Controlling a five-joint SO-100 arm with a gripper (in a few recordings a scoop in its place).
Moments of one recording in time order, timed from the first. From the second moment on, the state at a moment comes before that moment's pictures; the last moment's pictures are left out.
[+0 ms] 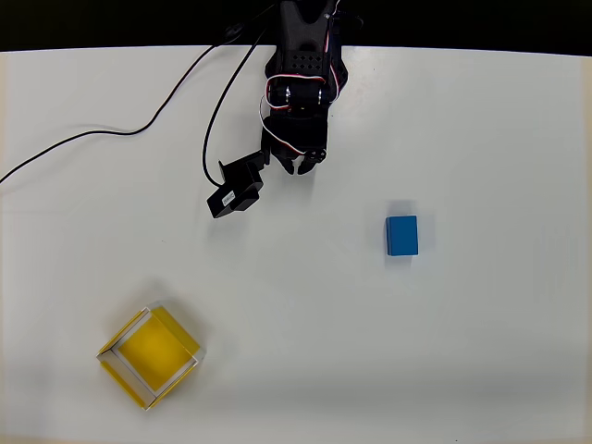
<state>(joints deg) -1.7 190.0 178.7 76.9 -90.2</state>
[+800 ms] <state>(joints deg) -5.4 173.5 173.0 68.2 -83.2</state>
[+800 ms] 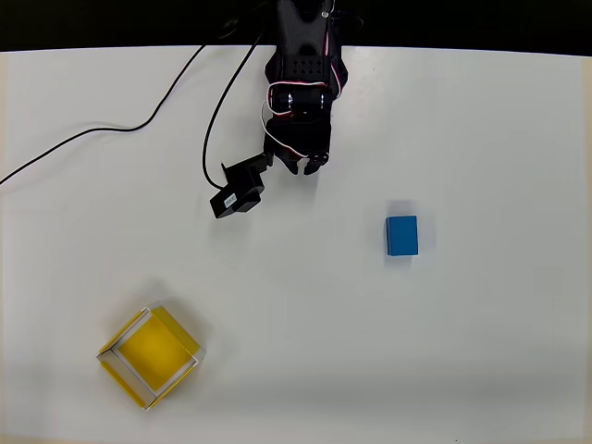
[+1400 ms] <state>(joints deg) -18.8 127.0 124.2 67.9 -67.2</state>
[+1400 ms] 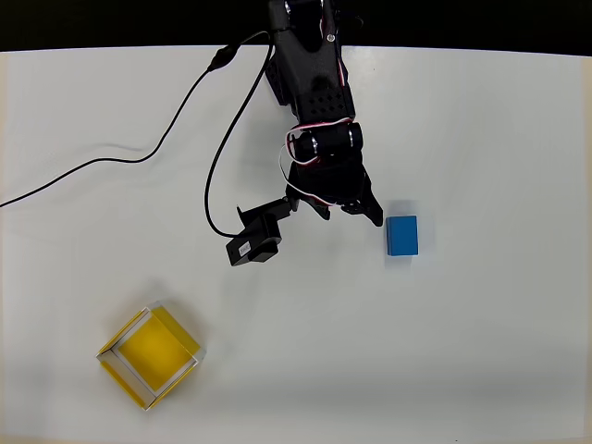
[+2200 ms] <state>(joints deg) -29.2 92.9 104.0 63.7 -62.6</state>
